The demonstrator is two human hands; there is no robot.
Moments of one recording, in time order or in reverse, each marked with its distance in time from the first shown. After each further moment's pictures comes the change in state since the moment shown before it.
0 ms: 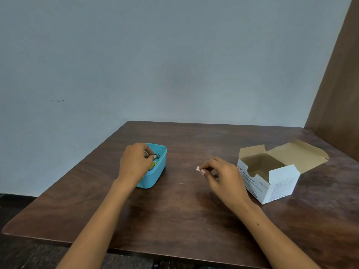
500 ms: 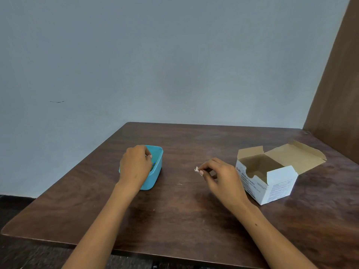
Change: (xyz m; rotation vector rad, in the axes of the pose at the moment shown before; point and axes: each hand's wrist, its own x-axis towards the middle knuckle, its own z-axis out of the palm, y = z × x) left_hand -0.011 0.009 0.000 0.107 0.063 -0.012; right_hand 0.000 -0.002 -0.002 0.002 -0.010 0.009
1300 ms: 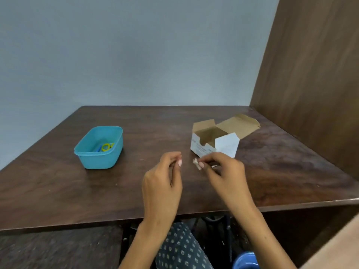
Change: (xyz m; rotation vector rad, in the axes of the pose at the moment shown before) left_hand -0.160 0.096 0.023 -0.663 0.134 0.354; right_hand -0.089 -0.041 -0.088 0.083 0.170 0.327
